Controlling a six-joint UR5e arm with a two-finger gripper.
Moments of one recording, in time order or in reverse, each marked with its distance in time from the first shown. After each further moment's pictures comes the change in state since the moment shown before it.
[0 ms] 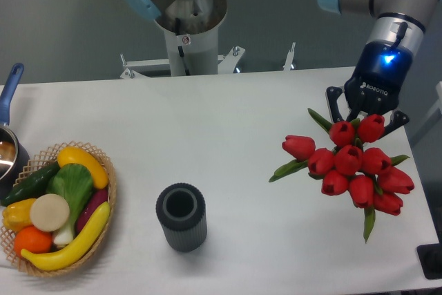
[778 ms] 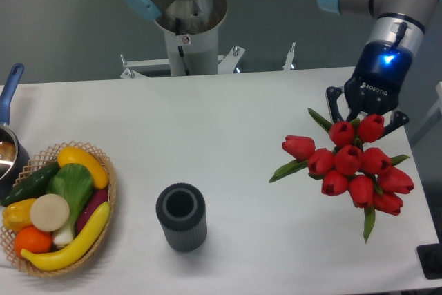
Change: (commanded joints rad) arm 0.002 0.000 0.006 0.005 -0.002 -0.002
